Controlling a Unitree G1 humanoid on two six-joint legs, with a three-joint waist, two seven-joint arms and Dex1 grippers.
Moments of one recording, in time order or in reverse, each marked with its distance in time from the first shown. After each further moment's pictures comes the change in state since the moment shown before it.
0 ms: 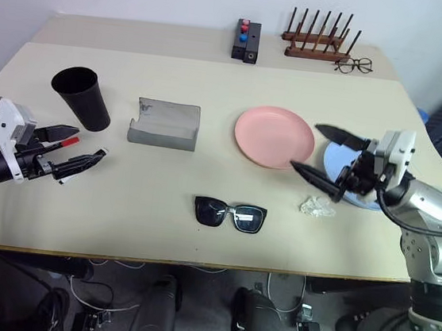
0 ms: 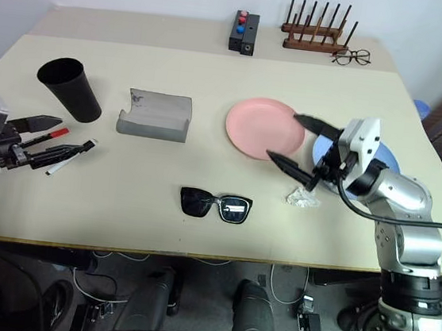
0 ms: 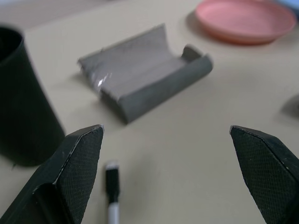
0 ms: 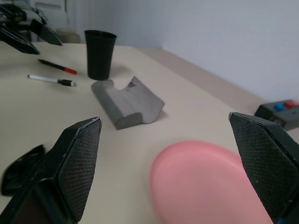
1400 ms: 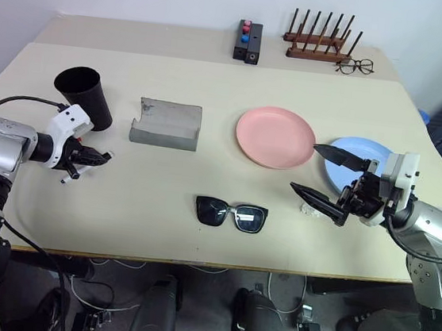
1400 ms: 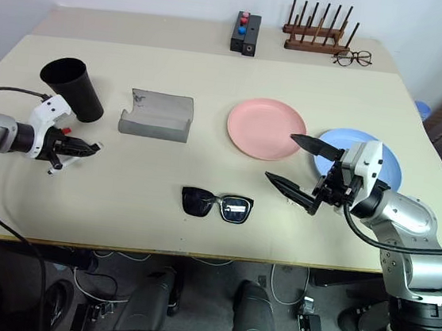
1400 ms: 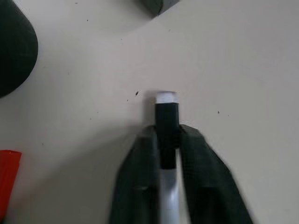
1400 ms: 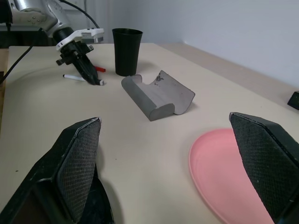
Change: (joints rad) left arm -0.556 -0.027 -0.525 0.542 0.435 0.078 -0.148; right arm 0.110 -0.012 -0.034 -0.085 0.034 -0.020 -0.028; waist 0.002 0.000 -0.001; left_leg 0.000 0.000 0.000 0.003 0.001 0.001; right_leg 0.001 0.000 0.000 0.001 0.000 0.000
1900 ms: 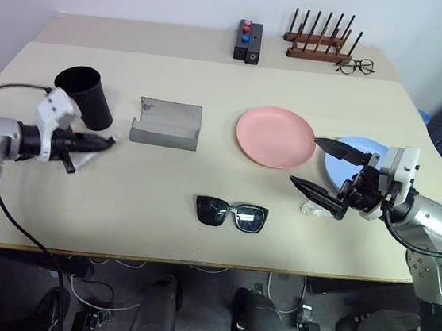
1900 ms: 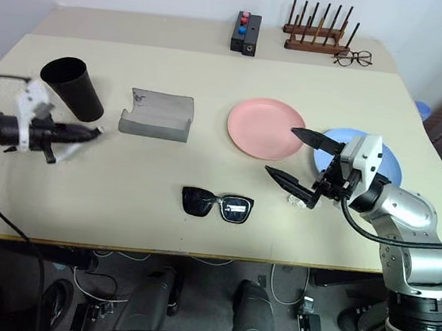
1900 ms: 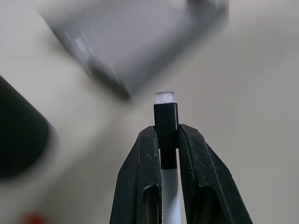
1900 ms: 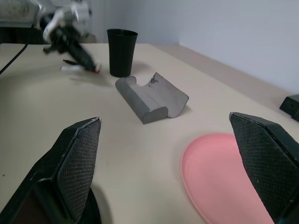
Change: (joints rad) left arm 0.117 -0.005 0.291 -0.193 -0.222 -0.145 -0.032; right arm -0.042 0.003 0.006 0.003 -0.020 0.003 -0.018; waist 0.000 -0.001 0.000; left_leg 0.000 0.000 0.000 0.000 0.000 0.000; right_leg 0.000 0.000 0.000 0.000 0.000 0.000
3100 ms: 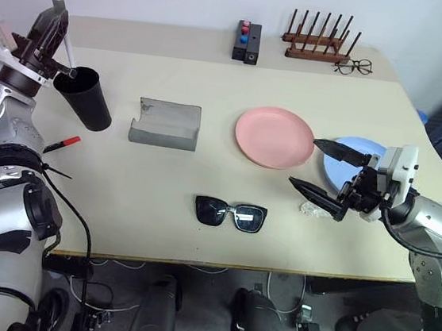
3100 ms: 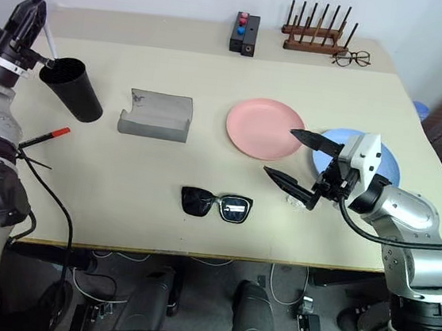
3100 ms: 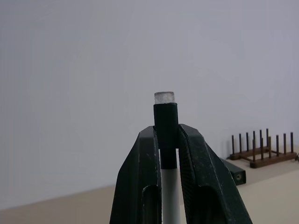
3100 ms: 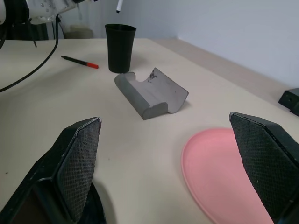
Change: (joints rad) left arm -0.445 -0.252 0.312 0.727 -0.131 -0.785 0.291; right arm 0.033 -0.020 -0.022 -0.063 0.005 0.071 -0.029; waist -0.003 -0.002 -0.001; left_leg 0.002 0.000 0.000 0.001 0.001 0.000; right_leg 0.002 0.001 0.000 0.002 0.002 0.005
